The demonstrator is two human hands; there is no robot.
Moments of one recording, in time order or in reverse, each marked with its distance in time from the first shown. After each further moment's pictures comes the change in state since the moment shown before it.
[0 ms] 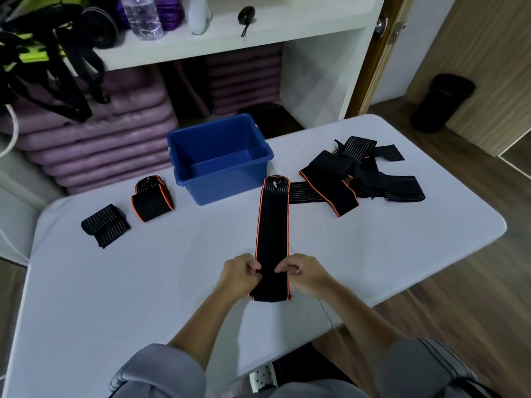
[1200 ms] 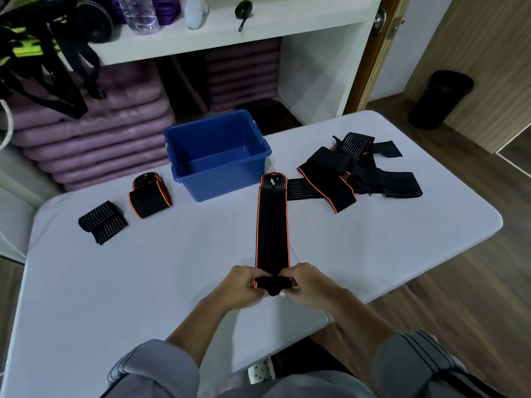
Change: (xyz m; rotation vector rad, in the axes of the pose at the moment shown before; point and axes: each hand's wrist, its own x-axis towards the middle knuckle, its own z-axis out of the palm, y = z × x) left_hand -0.008 -0.018 0.007 0.280 -0.207 0.351; right_hand -0.009 0.020 0.006 -0.342 -0.117 -0.186
